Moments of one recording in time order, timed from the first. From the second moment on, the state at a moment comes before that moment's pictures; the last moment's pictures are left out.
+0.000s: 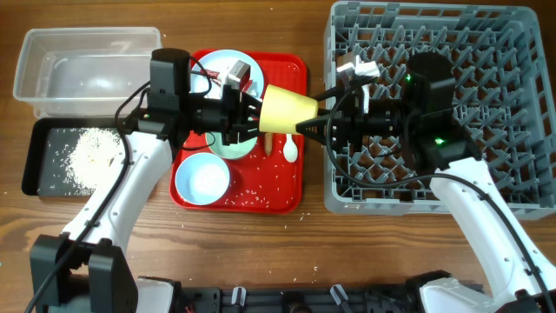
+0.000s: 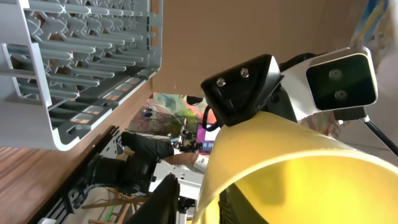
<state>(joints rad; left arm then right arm) -0.18 1.54 1.08 -0.25 1.43 -0.94 0.24 1.34 1.01 -0.06 -1.20 0.14</state>
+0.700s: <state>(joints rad) -0.18 1.54 1.08 -0.27 1.00 -0.69 -0.04 1.19 1.28 -1.05 -0.49 0.20</state>
